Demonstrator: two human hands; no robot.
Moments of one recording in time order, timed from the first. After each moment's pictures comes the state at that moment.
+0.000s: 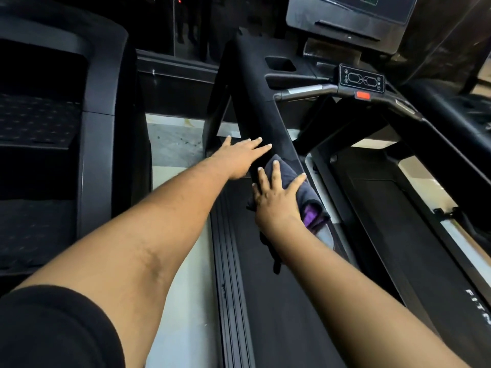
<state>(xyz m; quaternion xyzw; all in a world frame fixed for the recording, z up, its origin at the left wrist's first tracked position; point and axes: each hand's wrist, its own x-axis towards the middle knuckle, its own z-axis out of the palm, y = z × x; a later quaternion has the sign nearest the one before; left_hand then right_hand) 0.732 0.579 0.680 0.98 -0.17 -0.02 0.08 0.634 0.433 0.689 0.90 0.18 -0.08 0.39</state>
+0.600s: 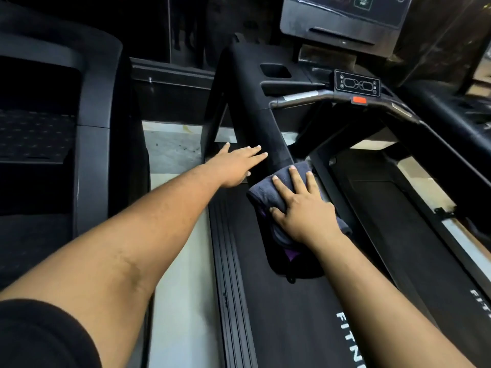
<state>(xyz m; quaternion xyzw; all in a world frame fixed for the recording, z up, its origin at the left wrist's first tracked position) 0.745 0.591 0.679 0.97 -0.22 -0.02 0.06 0.641 0.372 0.723 0.99 0.12 -0.04 0.07</state>
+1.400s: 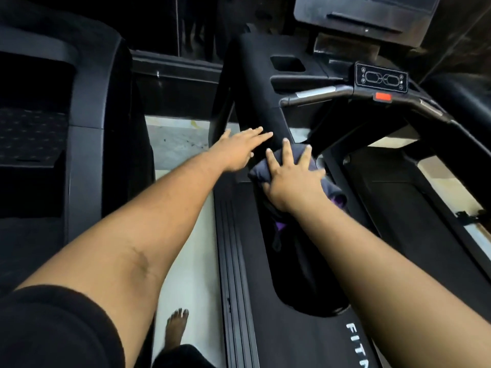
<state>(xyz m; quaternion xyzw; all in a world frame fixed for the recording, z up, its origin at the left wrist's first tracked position) 0.817 0.600 0.675 0.98 -0.16 0.01 0.14 0.739 0.425 0.720 0.98 0.12 -0.07 0.13</state>
